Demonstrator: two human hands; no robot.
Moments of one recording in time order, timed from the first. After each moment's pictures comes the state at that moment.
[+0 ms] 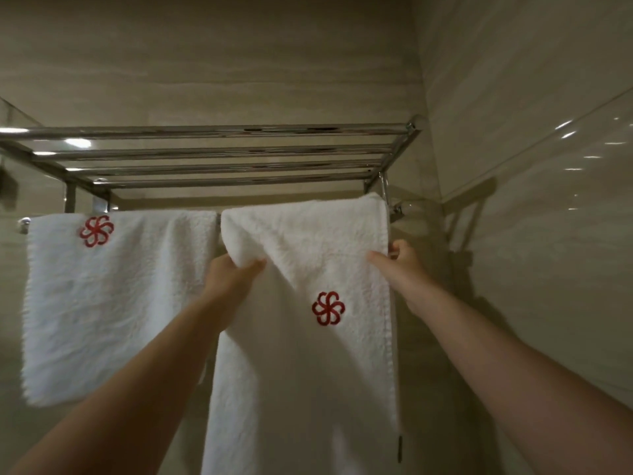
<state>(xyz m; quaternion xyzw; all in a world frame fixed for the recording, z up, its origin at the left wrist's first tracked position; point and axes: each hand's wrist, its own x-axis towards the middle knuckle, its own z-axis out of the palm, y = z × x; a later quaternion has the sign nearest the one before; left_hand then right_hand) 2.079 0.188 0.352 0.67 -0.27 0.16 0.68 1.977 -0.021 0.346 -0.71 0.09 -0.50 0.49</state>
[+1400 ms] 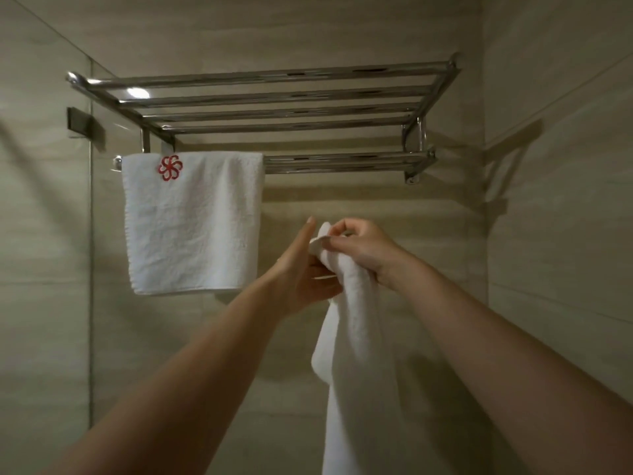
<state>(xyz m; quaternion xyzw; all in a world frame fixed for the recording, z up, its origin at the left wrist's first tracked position) 2.002 0.199 0.281 0.58 -0.30 -0.20 0.73 1.952 0.085 0.302 -0.81 -0.02 -0.31 0.49</state>
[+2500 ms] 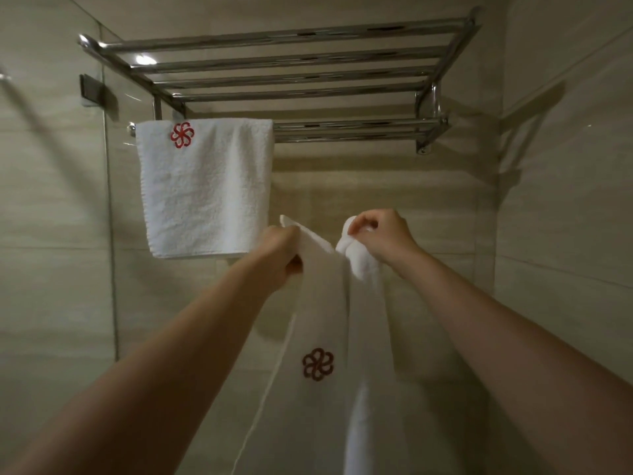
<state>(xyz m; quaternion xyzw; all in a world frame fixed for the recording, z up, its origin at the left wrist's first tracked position) 2.001 0.219 0.263 0.66 -0.17 0.00 0.73 1.959 0.068 0.267 -0.84 0.04 -0.40 0.37</state>
